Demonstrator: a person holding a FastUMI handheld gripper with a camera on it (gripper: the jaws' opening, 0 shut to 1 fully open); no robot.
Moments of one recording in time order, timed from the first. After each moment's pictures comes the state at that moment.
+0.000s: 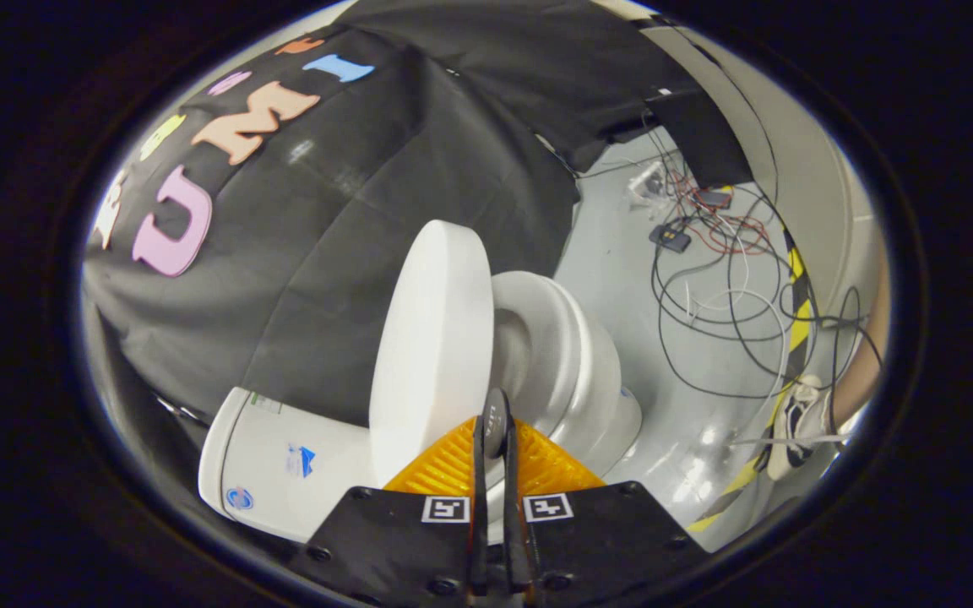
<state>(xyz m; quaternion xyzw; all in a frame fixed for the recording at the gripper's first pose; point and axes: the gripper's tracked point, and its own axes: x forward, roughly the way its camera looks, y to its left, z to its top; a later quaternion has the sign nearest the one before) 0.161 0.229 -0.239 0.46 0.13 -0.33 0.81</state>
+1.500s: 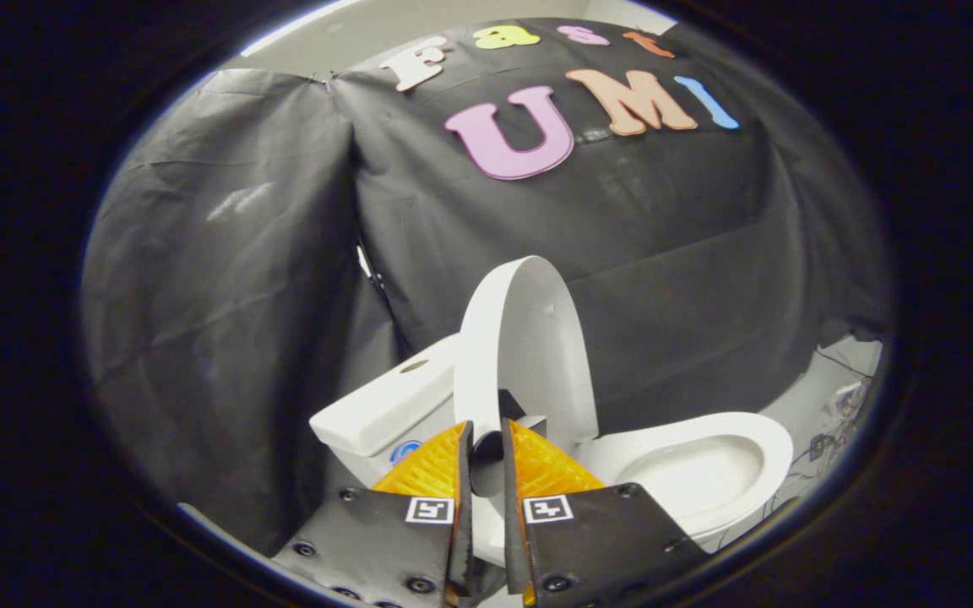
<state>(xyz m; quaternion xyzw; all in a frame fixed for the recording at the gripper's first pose) 0.296 0.431 -0.034 0.16 0.05 -0.01 0.99</state>
